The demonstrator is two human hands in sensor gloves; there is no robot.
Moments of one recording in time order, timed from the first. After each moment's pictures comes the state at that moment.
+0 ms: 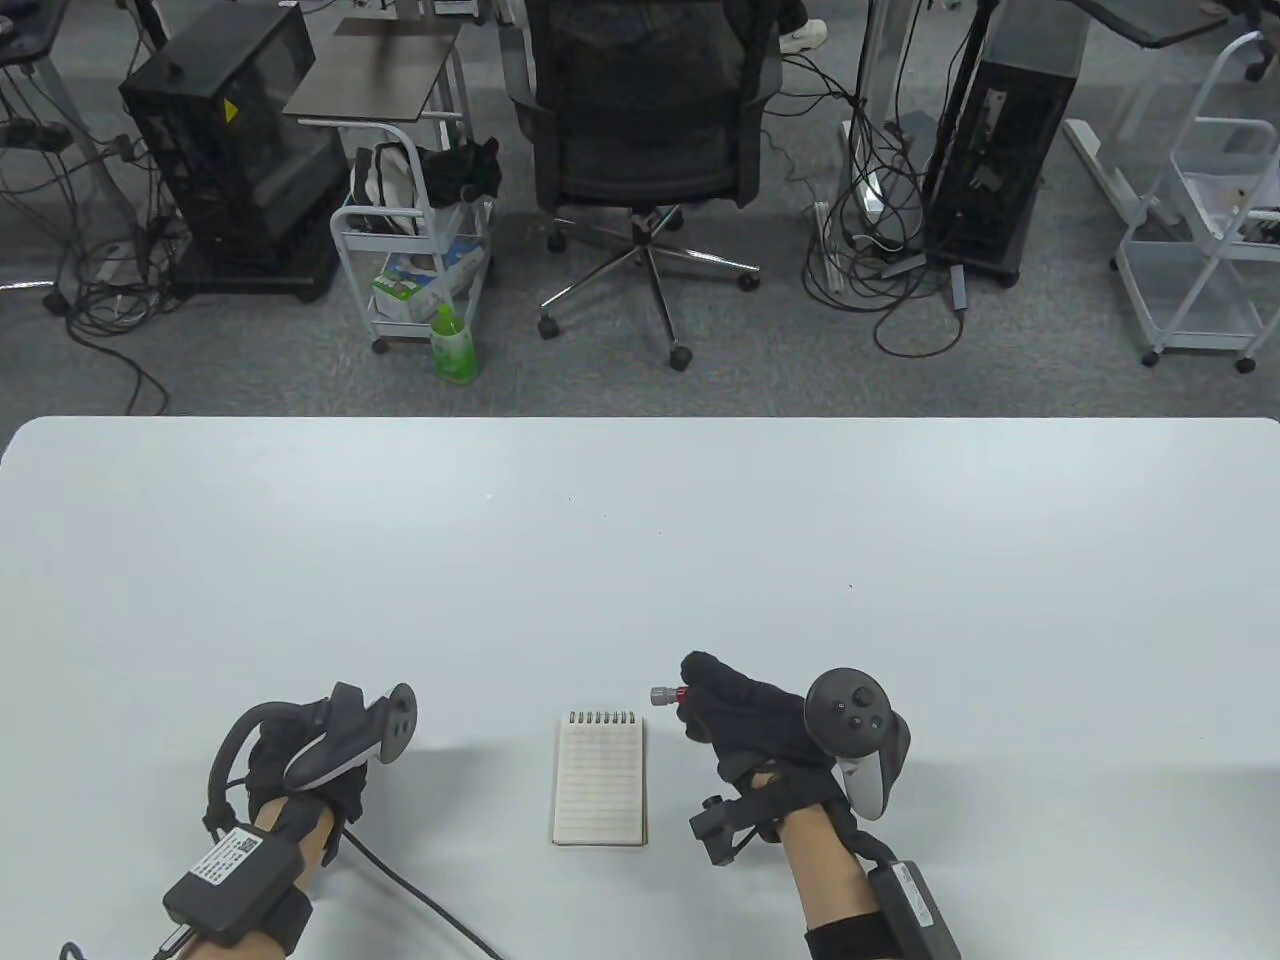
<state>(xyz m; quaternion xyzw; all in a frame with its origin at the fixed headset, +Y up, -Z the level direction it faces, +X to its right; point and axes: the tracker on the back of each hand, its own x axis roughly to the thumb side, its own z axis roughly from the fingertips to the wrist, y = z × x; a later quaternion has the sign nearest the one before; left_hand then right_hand) -0.301 -0.779 -0.324 -0.13 -0.02 -0.22 0.97 0.113 -0.757 -0.308 0.04 -0.03 0.83 0.56</state>
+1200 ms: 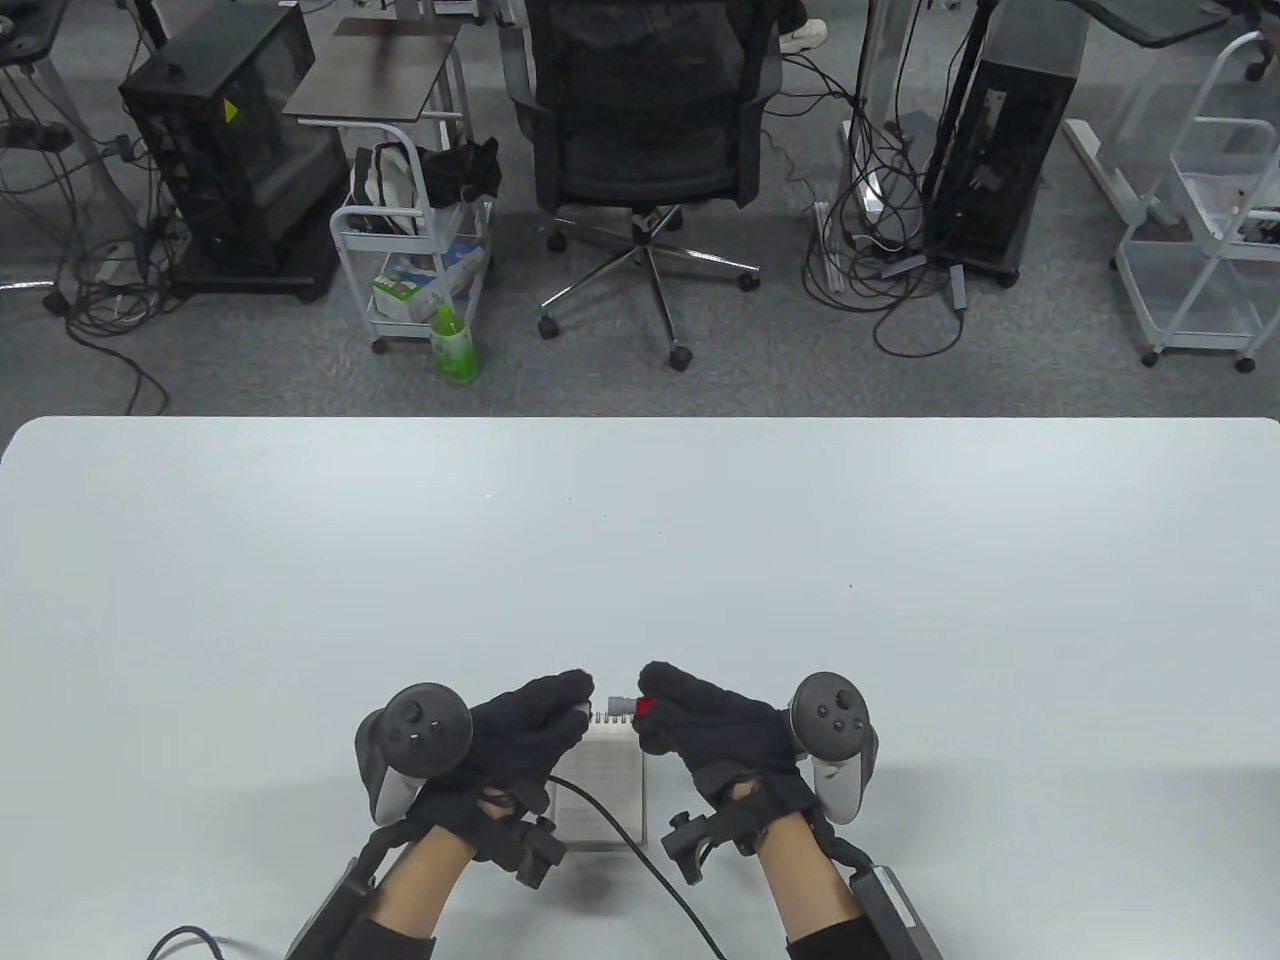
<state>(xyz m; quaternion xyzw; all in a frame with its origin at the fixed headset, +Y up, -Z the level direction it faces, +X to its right) -0.191 -0.737 -0.297 0.03 -0.18 0.46 0.87 0.080 -0.757 -0.302 0.10 0.03 0.75 0.65</state>
